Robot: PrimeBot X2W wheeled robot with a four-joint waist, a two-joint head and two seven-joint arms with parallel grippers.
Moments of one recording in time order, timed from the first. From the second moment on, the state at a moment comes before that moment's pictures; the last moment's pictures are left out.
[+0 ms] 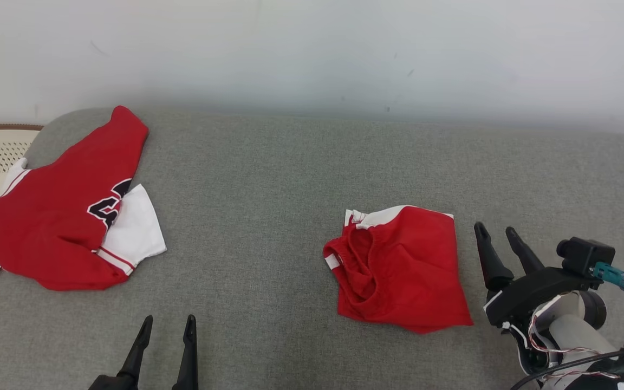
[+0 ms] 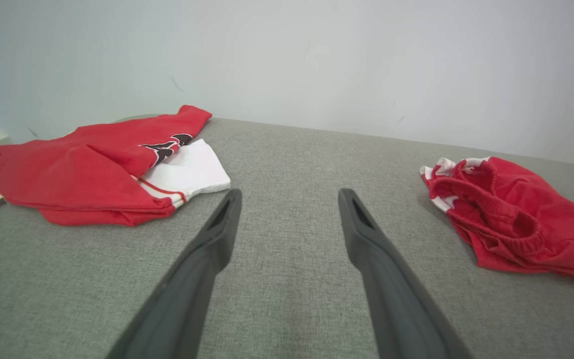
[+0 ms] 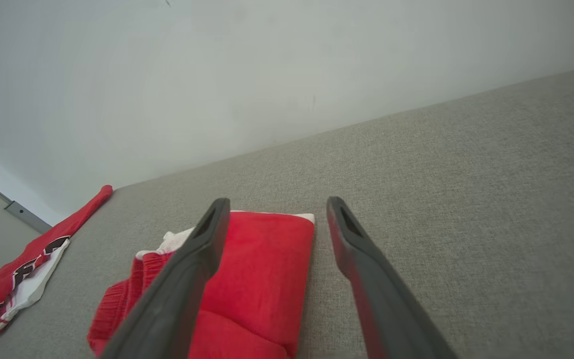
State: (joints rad) left arm -0.06 0.05 -0.10 0.10 -0.14 0.05 -0.26; right arm -0.51 -0.35 0.57 0.64 0.84 0.13 -0.26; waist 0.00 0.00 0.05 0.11
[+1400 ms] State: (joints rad) left arm -0.08 0.05 -0.10 0.09 -0.12 0.04 -0.26; right arm -0.65 -0.34 0.72 0.81 0.86 0.13 -0.16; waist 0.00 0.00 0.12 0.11
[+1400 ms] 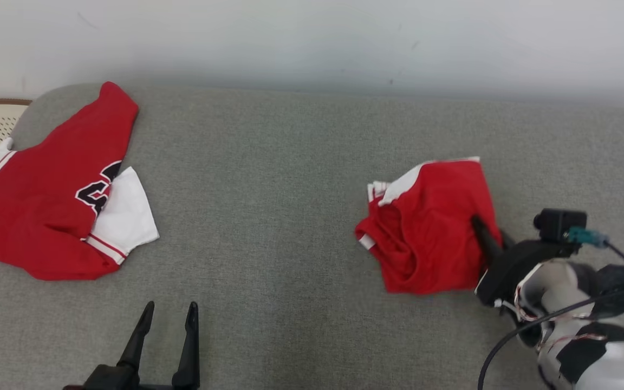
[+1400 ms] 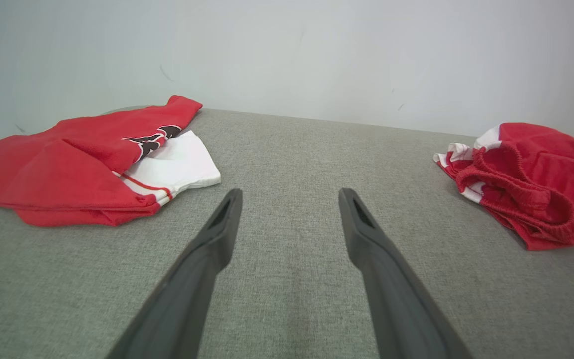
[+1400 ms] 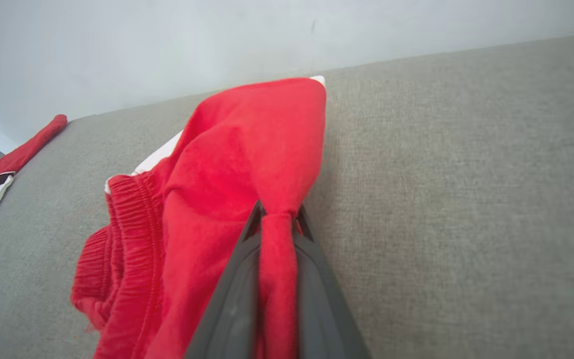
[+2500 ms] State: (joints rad) left arm -0.22 0.08 -0.03 -0.22 -0.03 -0.02 -0.26; right arm -1.23 -0.73 0.83 0.96 0.71 0.13 -0.11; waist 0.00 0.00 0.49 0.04
